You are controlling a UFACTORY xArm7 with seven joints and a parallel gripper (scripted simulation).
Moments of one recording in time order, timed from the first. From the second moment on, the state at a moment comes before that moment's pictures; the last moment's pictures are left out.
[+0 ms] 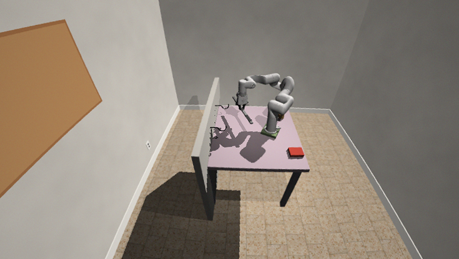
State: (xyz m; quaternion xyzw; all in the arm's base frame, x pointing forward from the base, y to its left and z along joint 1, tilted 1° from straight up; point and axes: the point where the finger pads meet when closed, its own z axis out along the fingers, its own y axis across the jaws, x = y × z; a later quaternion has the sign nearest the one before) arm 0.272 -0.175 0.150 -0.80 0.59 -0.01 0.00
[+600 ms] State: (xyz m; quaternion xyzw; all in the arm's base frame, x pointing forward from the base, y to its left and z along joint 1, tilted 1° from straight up) arm 0.272 -0.175 0.177 -0.80 0.59 -0.01 0.00
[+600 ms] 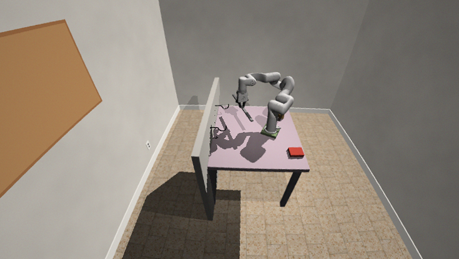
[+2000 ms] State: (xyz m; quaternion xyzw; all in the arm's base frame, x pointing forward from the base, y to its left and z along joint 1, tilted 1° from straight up) arm 0.270 -0.174 0.240 -0.80 0.59 -0.01 0.00
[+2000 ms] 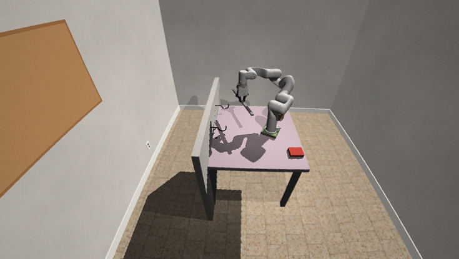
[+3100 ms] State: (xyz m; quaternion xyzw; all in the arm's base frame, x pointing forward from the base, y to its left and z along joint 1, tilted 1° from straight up) arm 0.272 -0.166 0.268 -0.80 0.59 -0.01 0.00
